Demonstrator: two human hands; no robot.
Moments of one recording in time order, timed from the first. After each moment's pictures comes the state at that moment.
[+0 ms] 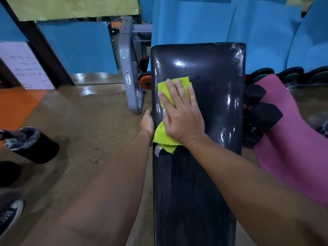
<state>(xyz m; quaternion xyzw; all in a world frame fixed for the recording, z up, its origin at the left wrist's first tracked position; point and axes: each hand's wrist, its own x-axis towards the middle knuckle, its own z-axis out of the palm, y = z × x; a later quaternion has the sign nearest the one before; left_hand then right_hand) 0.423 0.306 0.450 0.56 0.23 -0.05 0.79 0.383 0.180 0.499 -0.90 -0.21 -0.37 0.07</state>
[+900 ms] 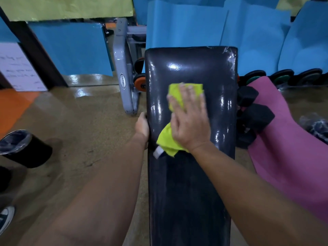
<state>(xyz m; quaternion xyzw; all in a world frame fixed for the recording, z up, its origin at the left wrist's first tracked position) 0.422 0.310 0.444 0.58 0.27 -0.03 0.76 0.378 0.153 0.487 -0.91 -0.16 -0.38 0.11</state>
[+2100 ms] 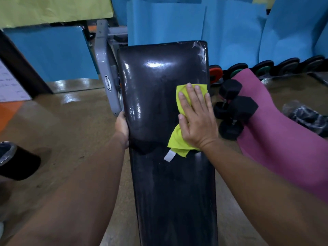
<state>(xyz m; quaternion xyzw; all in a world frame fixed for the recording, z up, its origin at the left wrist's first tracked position) 0.415 0.302 0.449 0.55 0.25 -0.05 0.80 0.367 0.065 0.465 -0.91 -0.15 -0.37 0.12</state>
